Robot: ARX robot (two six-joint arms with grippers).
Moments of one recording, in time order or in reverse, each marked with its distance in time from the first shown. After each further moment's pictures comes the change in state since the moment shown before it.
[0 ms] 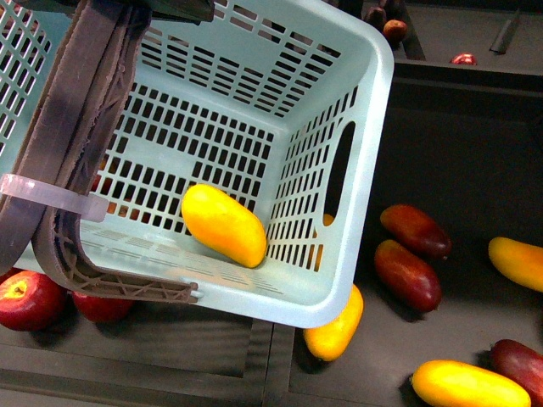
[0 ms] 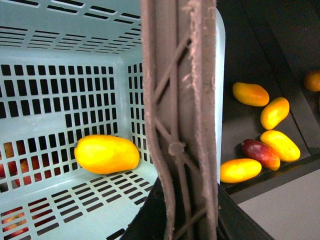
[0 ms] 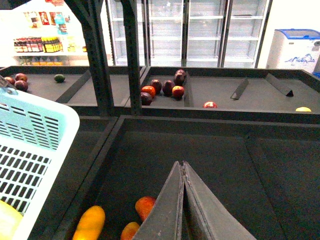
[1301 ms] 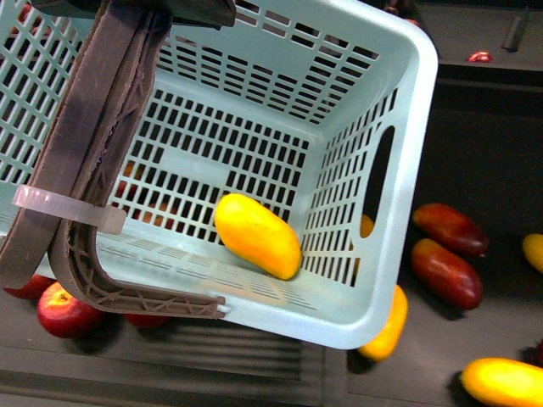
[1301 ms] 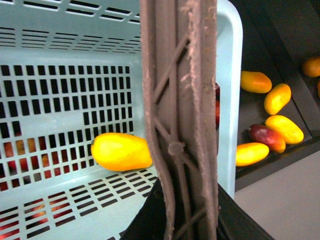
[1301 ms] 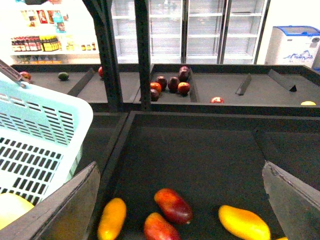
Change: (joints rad) left arm -0.012 0.000 0.000 0.000 0.021 -0.001; right arm 0.003 -0.204 0.001 -0.215 0.004 -0.002
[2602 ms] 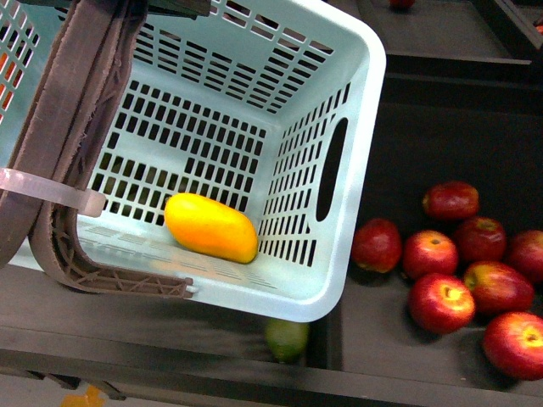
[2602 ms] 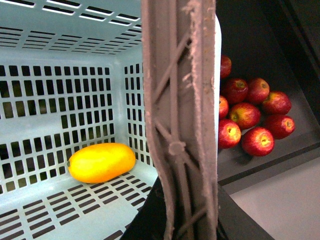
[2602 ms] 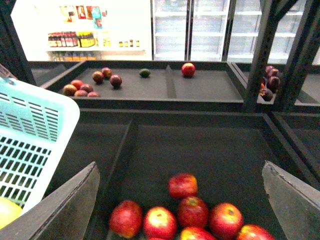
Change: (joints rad) left arm 0.013 -0.003 0.000 0.000 -0.026 -0.006; right arm 0.001 0.000 0.000 -0.002 -0.004 -0.001
